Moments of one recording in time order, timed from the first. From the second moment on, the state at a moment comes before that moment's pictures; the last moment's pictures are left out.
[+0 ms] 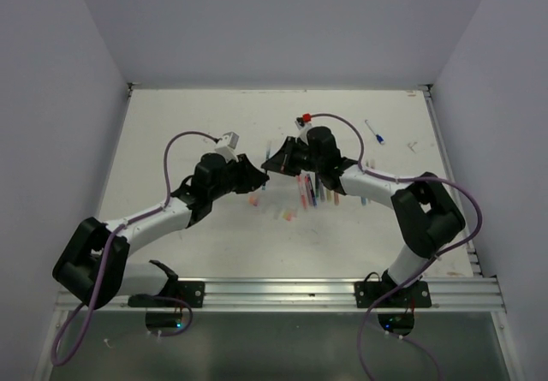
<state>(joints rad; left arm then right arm) -0.57 1.30 0.61 0.31 0.17 -0.72 0.60 1.70 0.98 0.29 -0.40 0.90</state>
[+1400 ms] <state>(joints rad) -0.58 1.28 0.69 0.20 0.13 -0.70 0.63 1.58 0.79 0.39 -0.64 0.73</state>
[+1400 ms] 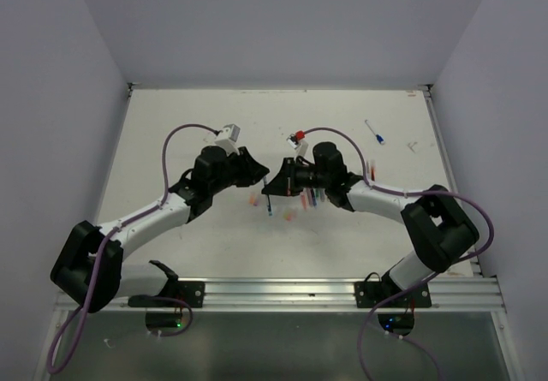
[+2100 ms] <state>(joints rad) -0.55 1.44 0.94 -0.09 0.12 -0.80 0.91 1.56 1.01 -0.09 0.25 0.41</state>
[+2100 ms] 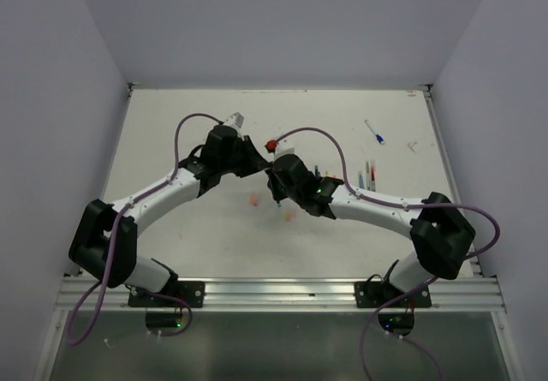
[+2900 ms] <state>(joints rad) -0.38 1.32 0.82 -0.05 0.10 -0.65 0.72 1.41 0.91 -0.14 -0.16 0.45</state>
